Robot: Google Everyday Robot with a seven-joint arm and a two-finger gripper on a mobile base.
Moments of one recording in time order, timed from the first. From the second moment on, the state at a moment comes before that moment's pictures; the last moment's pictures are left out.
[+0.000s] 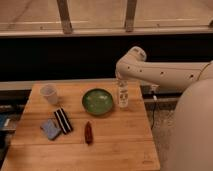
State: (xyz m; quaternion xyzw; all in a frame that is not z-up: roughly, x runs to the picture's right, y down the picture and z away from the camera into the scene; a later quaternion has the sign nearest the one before) arm 0.098 -0.057 0.827 -0.08 0.04 0.66 0.75
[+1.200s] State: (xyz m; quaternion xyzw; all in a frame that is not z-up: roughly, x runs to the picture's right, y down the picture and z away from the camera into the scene) arm 0.103 -0.038 0.838 -0.10 0.04 0.67 0.74
